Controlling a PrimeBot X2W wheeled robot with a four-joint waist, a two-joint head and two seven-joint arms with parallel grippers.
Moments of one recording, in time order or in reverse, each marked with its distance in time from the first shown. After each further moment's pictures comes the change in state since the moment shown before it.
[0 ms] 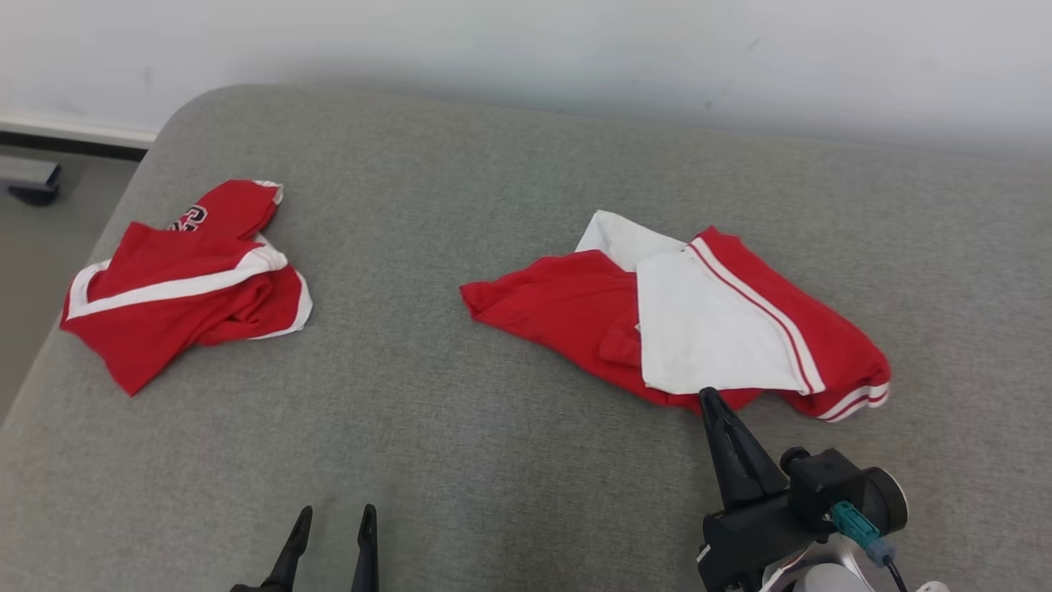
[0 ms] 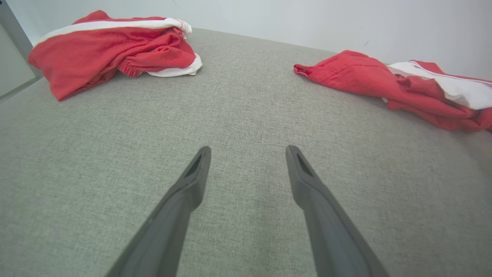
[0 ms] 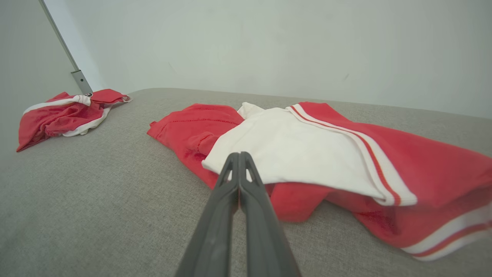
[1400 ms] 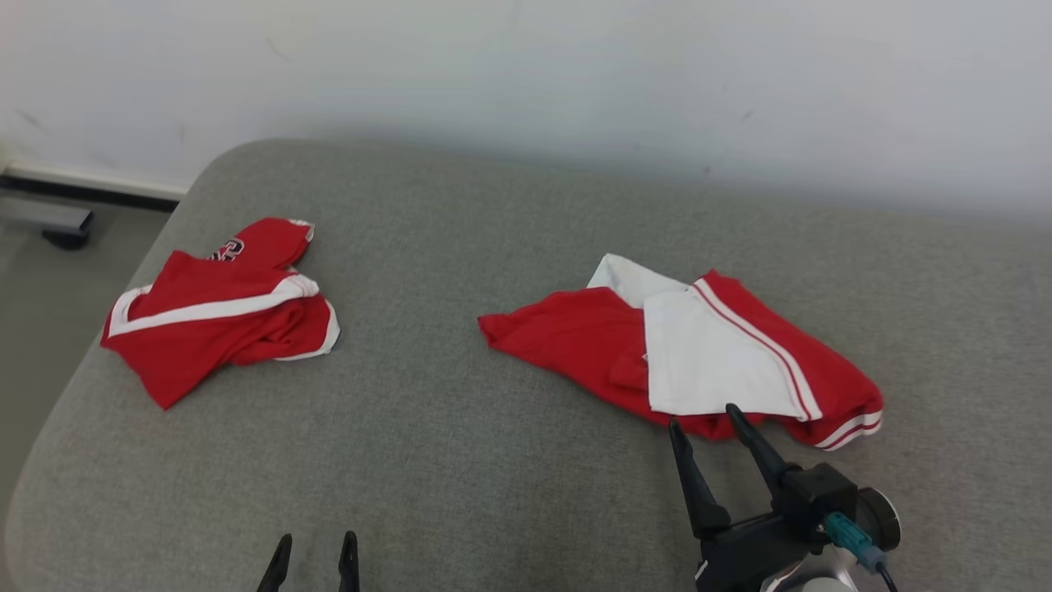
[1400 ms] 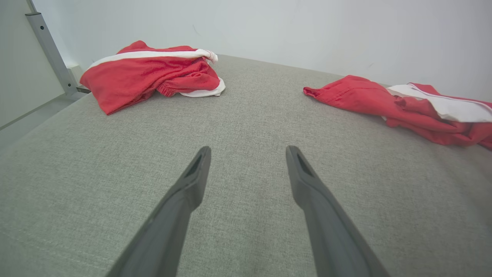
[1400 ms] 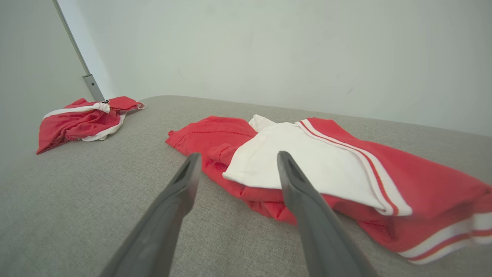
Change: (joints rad) left arm 0.071 0.001 0.049 -0.038 0.032 -0.007 0.000; right arm 0.023 -0.002 0.034 0.055 0.035 0.000 0.000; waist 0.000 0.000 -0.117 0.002
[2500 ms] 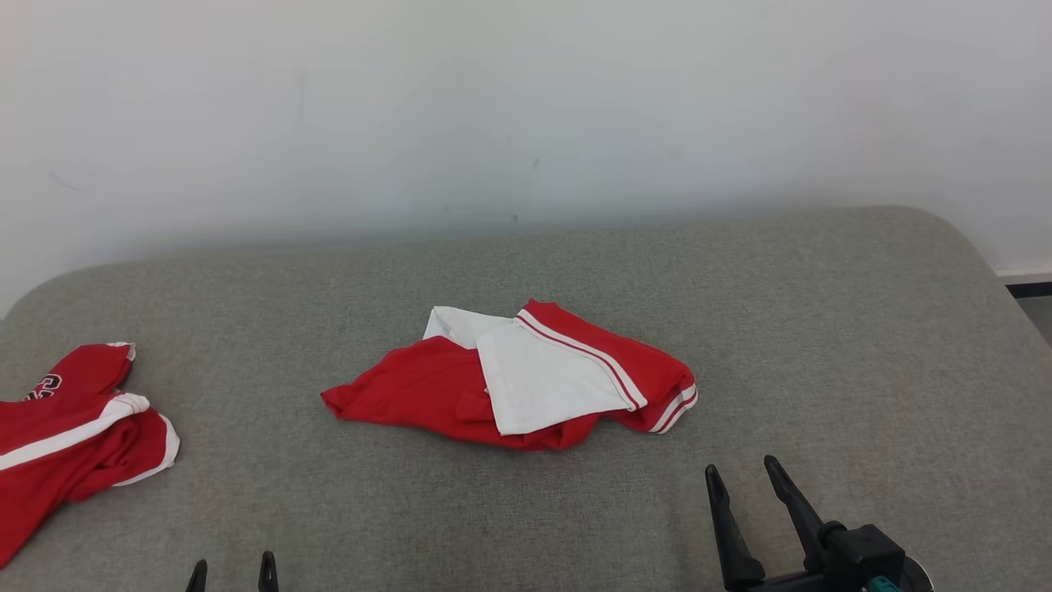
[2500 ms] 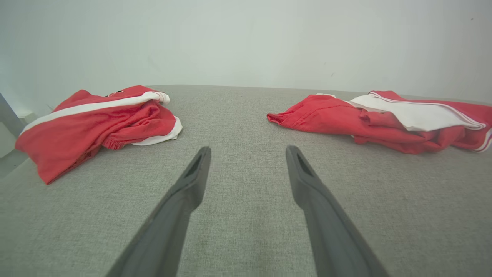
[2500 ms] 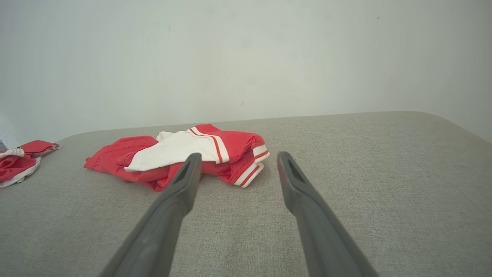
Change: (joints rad) left arm 0.020 0.002 0.174 0.015 0.070 -0.019 0.000; right arm 0.161 0.022 -0.079 -0.125 0.023 0.000 0.000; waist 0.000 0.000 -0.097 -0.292
